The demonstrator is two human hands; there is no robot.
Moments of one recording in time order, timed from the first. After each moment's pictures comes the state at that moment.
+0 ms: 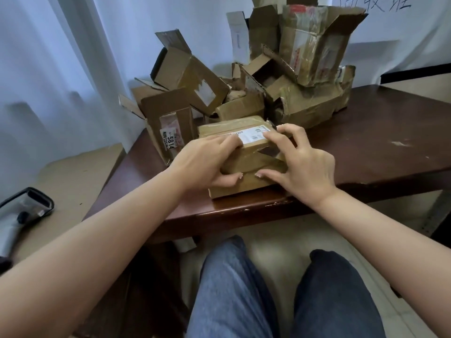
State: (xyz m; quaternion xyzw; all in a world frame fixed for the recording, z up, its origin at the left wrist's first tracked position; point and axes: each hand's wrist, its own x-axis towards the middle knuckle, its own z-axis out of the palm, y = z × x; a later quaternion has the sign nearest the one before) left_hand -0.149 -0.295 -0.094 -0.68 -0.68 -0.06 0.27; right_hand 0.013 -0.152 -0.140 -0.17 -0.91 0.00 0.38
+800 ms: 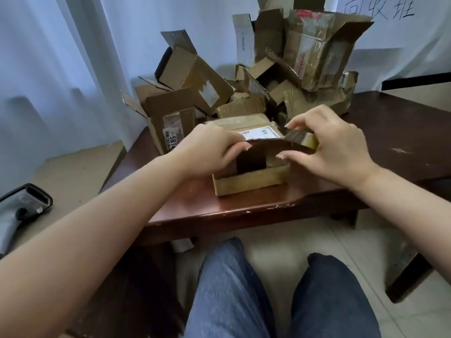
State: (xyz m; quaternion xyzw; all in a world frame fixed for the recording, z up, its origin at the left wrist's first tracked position) left_hand -0.140 -0.294 -0.059 -0.67 -0.71 -0.10 0.18; right_hand 0.031 -0.120 -0.102 -0.08 -0.89 0.02 0.45
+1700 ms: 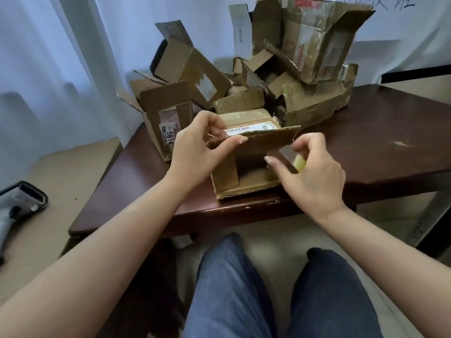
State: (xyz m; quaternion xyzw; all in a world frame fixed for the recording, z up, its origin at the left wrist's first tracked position) left_hand -0.144 -0.298 -0.102 -0.53 -0.69 -0.46 0.18; right_hand 0.025 -0.176 -0.147 -0.26 -0.82 0.21 0.46
